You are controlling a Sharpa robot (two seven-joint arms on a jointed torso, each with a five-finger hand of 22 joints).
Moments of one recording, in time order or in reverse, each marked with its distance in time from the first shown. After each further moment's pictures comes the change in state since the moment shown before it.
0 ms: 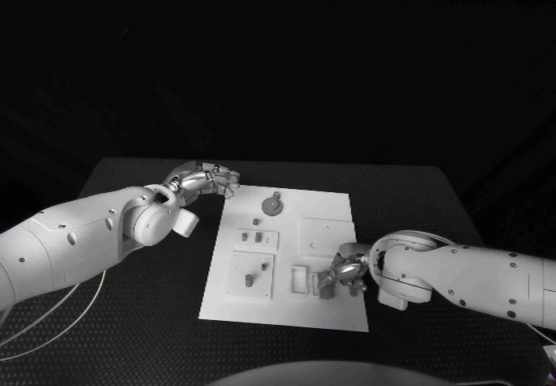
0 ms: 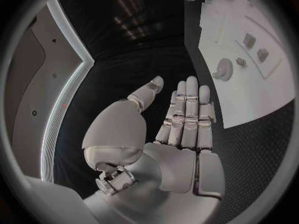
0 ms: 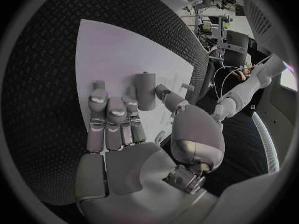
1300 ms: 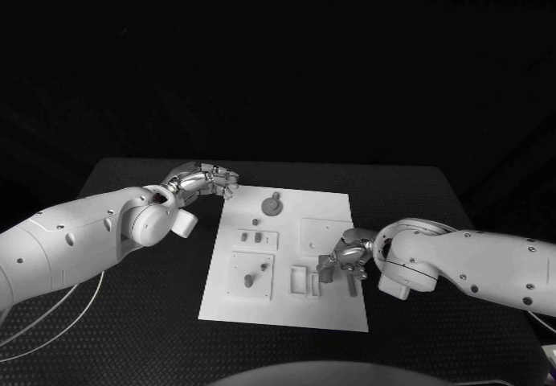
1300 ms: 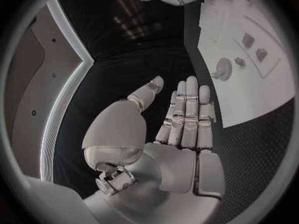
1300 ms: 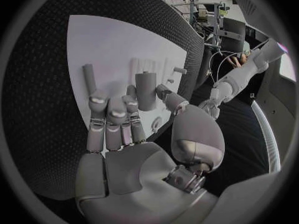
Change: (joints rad) left arm 0.000 -0.002 0.000 0.000 0.000 0.002 -0.008; left_hand 0.000 0.000 0.000 0.000 0.000 0.000 0.000 0.000 -0.001 0.000 0.000 -0.004 0.000 0.003 0.003 -0.004 0.006 0.000 0.000 0.000 0.000 0.003; right arm 0.071 -0.040 -0.005 0.056 0.119 -0.070 -0.024; right_hand 0.023 0.024 0.011 -0.028 0.000 0.035 -0.012 -0.009 -0.001 0.021 -0.014 0.001 0.000 0.014 -0.011 -0.004 0.007 0.010 0.007 0.000 0.011 0.000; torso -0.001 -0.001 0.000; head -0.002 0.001
